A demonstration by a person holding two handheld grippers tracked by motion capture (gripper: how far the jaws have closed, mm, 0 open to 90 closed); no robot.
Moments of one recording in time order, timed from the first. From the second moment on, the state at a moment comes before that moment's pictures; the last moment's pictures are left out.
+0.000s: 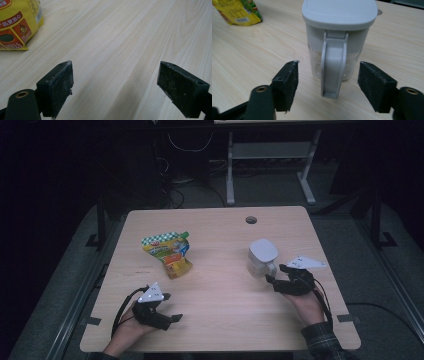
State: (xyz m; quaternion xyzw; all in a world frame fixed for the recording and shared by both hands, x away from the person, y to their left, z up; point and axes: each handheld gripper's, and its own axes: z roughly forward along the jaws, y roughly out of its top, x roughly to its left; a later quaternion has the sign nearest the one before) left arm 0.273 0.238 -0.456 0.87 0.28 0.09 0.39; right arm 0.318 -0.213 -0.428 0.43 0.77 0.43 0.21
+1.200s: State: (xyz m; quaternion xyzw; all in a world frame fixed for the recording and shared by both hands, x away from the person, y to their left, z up) left arm 0.272 0.237 -0.456 0.87 0.27 0.09 0.40; right arm 0.331 -0.206 -0.433 0.44 0.77 0.41 0.21
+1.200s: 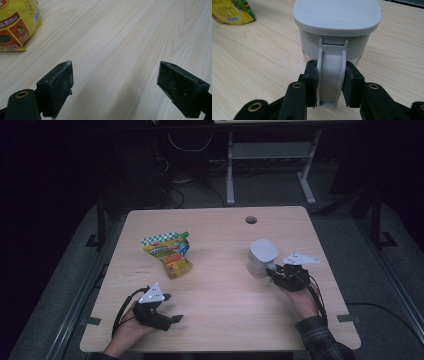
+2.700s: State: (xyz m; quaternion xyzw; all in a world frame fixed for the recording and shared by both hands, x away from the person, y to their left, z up) left arm 0.271 0.237 -0.457 0.88 0.27 0.09 0.39; right arm 0.307 -0.178 -0.428 0.31 0.81 0.46 0.16
